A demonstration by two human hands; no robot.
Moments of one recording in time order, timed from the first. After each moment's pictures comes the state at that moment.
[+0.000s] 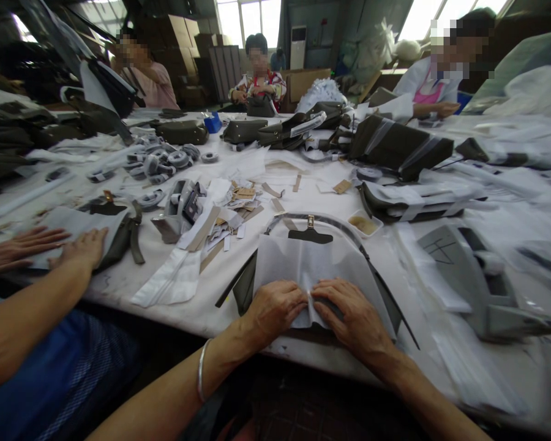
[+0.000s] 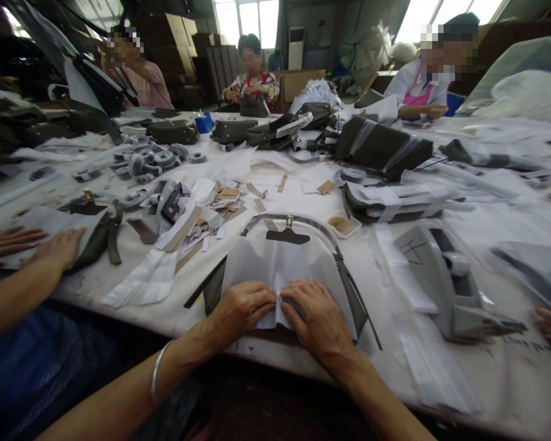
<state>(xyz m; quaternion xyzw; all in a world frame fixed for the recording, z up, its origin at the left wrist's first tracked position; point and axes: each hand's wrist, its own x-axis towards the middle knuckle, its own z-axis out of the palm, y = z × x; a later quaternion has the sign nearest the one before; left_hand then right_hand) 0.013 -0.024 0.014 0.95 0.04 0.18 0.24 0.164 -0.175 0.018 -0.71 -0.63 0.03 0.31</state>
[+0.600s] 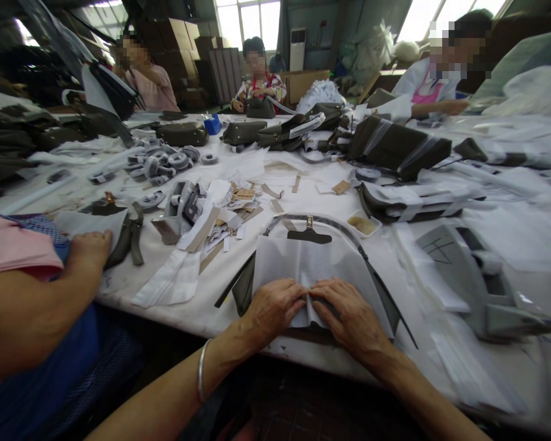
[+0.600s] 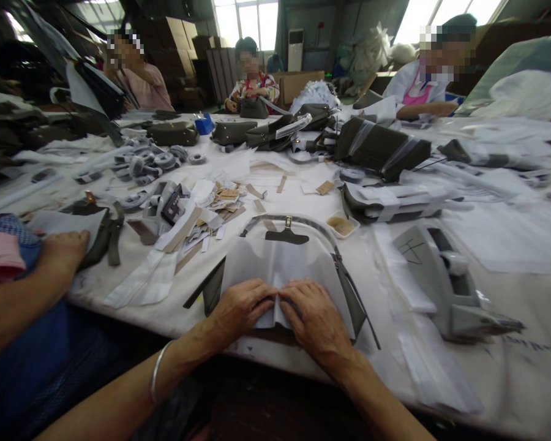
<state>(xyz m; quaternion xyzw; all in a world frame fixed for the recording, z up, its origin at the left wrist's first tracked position) 0.014 -0.027 0.020 0.95 0.07 0.17 0.25 0.162 -0.175 0.016 -0.72 -0.64 0.03 0.29</state>
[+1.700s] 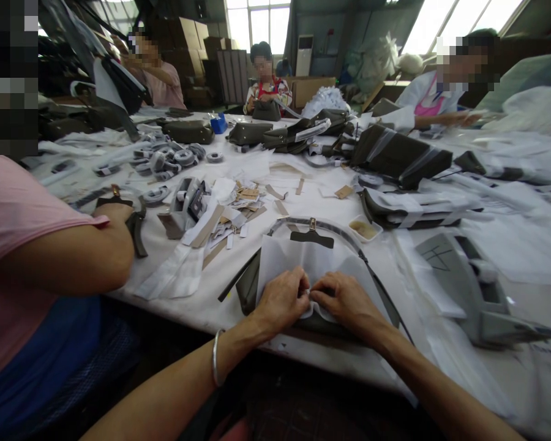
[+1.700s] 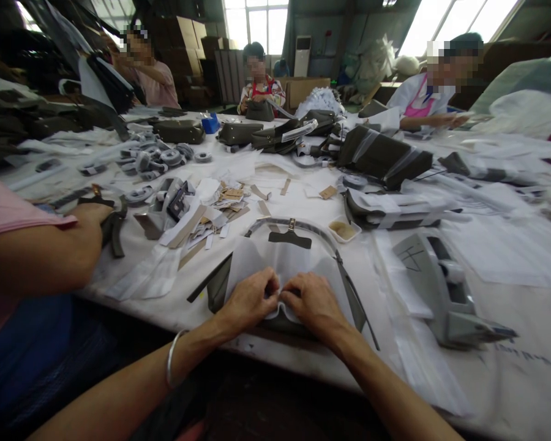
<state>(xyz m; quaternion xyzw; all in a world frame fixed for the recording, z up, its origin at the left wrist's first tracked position) 0.035 -0.033 0.022 0.90 0.25 0.12 0.34 0.177 -0.145 0.044 -0.77 -0.56 0.19 0.25</state>
